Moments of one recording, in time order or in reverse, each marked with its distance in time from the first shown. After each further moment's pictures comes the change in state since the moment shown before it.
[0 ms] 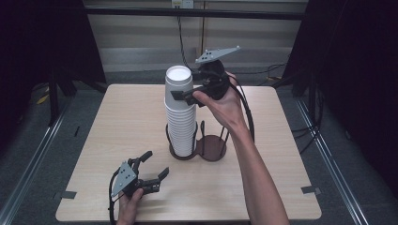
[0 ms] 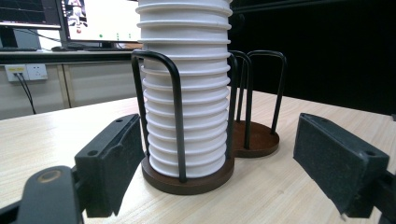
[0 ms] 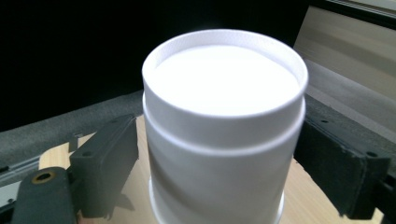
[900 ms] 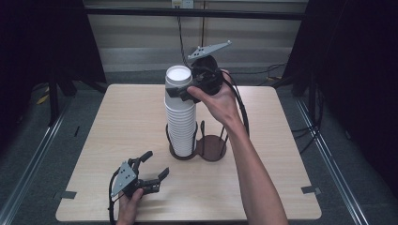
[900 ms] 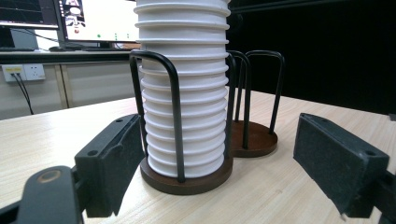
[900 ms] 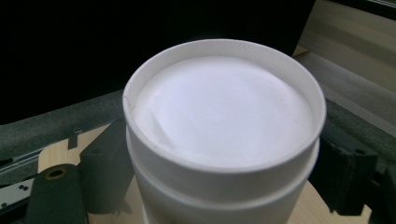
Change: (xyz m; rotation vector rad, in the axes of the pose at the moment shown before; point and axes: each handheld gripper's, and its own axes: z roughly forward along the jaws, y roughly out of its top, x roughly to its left) left arm 0.000 0.000 0.000 -0.001 -0.006 0.001; right arm -0.004 0.009 0.014 0.039 0.017 -0.007
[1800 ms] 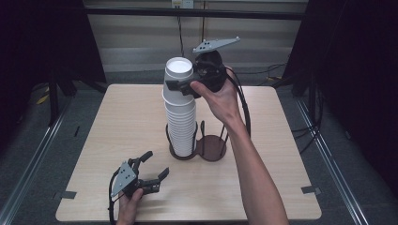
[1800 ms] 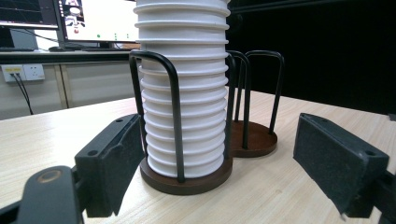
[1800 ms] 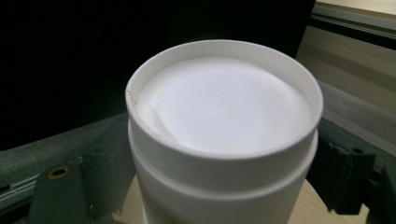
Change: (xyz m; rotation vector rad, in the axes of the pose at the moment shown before) left arm 0.000 0.000 0.000 0.001 -0.003 0.005; right arm 0.004 0.009 -0.014 -0.110 -0.009 0.016
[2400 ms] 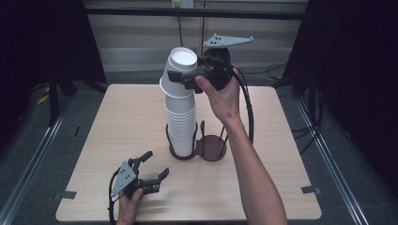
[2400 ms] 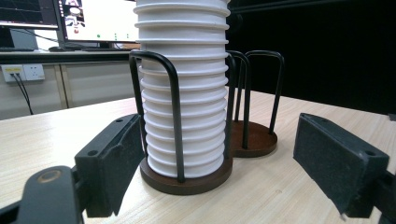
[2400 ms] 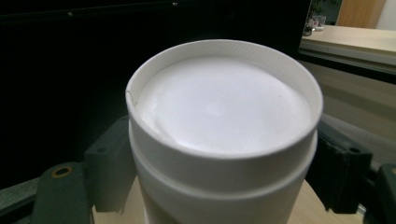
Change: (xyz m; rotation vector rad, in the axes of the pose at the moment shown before) left arm 0.000 0.000 0.000 0.000 0.001 0.000; right arm 0.005 0.005 -0.017 -0.155 -0.016 0.025
